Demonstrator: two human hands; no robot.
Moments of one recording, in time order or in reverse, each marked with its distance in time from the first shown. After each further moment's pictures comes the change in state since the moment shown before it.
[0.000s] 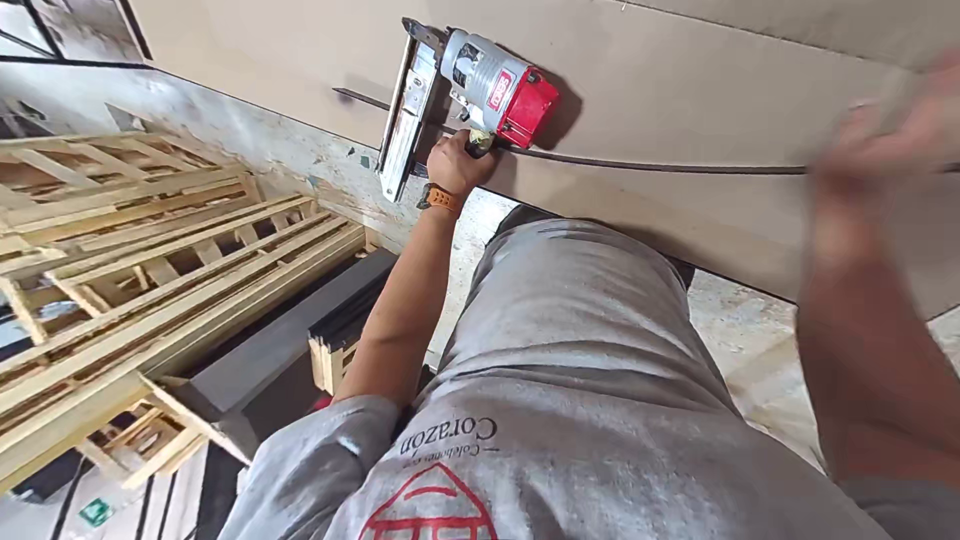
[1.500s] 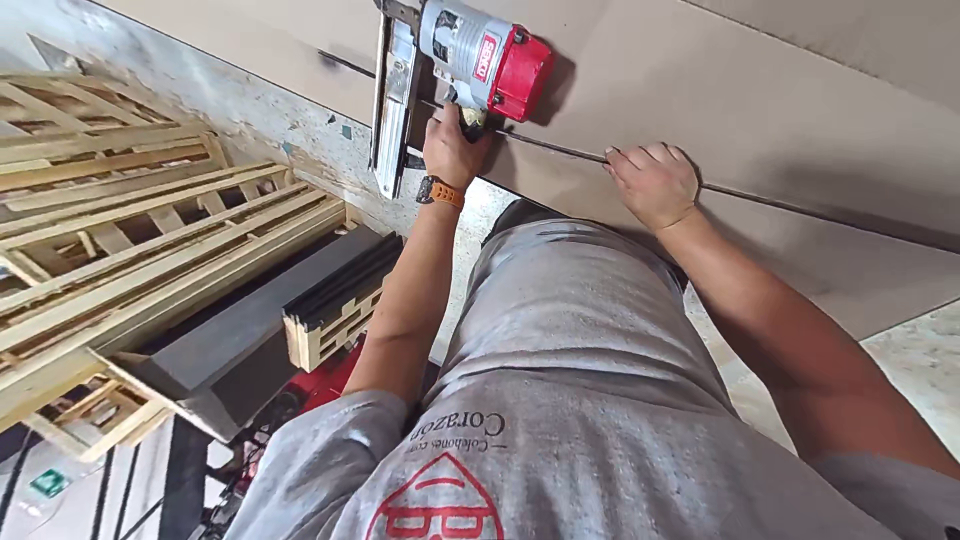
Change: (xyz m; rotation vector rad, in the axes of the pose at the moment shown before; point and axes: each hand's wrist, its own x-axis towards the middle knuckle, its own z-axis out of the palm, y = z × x) left_hand -0.004 0.007 0.007 -0.097 0.109 -0.130; right_hand -0.042 -0.135 0.106 -0.103 -0.169 -0.745
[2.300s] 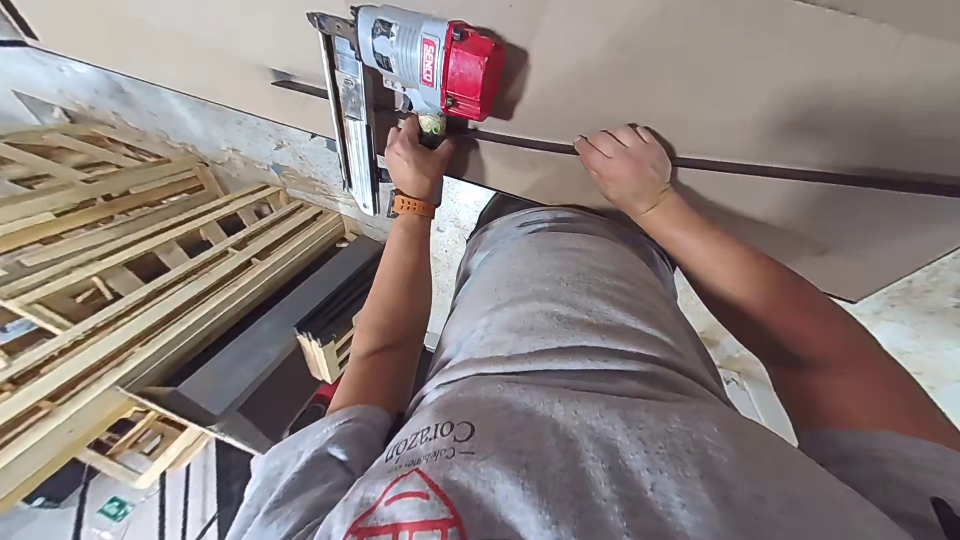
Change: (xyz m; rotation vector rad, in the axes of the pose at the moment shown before) left_hand -0.003 -0.011 0.010 -0.020 0.082 0.068; right_hand -0.010 -0.003 0.003 0.029 0.019 -0.006
